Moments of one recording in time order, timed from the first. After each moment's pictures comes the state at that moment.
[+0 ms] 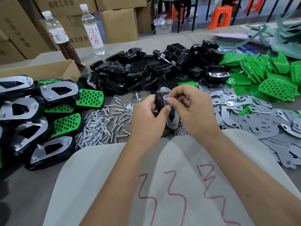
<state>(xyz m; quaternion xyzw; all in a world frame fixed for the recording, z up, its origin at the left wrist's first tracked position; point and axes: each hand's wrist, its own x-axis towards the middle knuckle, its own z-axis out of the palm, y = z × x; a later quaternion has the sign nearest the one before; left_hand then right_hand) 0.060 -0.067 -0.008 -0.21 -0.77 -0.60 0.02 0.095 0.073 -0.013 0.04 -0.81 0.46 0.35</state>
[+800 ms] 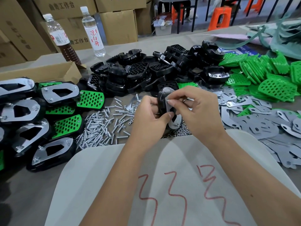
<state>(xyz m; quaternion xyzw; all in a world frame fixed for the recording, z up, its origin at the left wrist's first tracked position) 0.058 -0.068 -0.011 -0.17 -0.74 -0.64 -0.08 0.098 0.077 -0.009 0.05 -0.79 0.51 0.34</state>
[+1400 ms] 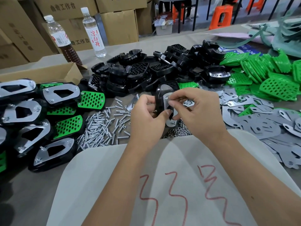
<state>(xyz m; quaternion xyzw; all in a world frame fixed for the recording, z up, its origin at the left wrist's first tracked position) 0.062 -0.067 -0.008 -0.15 -0.74 -0.65 -0.02 0.100 0.078 -0.010 0.05 -0.80 0.48 0.35</state>
